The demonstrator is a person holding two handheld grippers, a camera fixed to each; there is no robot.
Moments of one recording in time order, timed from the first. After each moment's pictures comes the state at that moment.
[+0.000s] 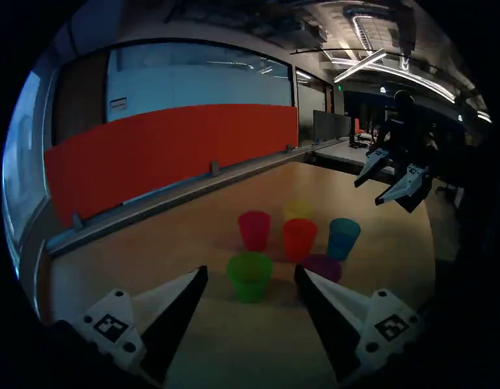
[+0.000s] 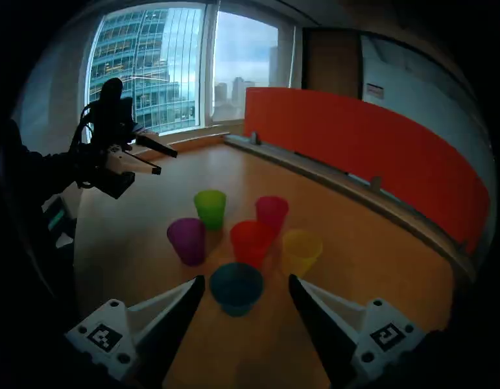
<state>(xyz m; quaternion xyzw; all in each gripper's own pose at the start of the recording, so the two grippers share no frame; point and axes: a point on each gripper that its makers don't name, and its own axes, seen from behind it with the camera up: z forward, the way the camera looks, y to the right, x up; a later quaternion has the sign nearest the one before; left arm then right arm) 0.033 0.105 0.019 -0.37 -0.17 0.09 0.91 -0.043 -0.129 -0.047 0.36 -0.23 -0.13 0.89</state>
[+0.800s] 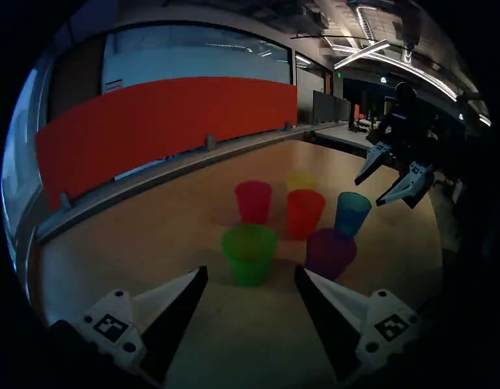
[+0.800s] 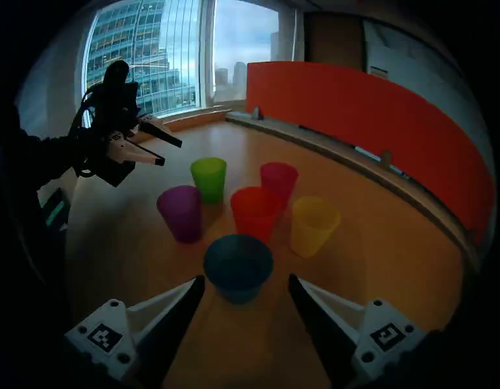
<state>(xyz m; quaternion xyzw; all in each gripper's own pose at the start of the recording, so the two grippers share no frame) -0.025 0.113 0.032 -0.37 -0.22 0.10 0.90 -0.106 -0.135 -0.042 0.36 -0.28 -0.14 0.88</state>
